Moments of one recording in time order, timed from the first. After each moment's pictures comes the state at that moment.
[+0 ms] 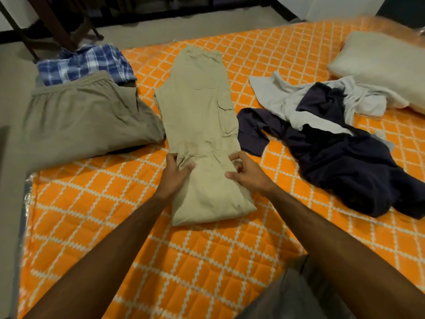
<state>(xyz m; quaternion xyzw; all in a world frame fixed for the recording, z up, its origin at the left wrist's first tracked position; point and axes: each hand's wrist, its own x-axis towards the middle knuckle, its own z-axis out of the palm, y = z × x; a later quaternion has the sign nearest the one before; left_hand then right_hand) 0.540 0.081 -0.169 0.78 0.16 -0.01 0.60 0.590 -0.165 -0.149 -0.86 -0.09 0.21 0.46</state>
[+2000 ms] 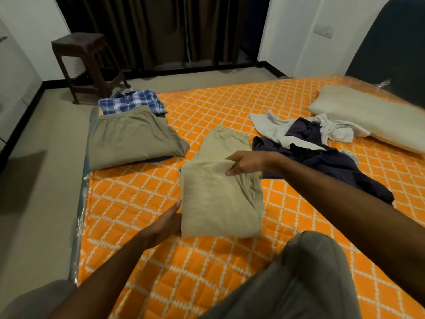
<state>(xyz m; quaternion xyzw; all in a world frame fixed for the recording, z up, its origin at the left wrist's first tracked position) 0.346 0.127 -0.094 0.75 0.03 -0.30 0.58 0.513 -0.122 0.045 -0.87 -0.28 0.35 0.21</state>
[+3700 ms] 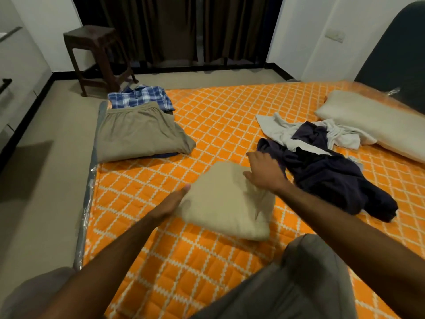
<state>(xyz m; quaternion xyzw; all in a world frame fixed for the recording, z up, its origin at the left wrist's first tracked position) 0.395 0.143 -0.126 0.81 0.13 -0.15 0.55 0.503 -0.143 -0.025 -0.98 -0.19 0.06 0.06</state>
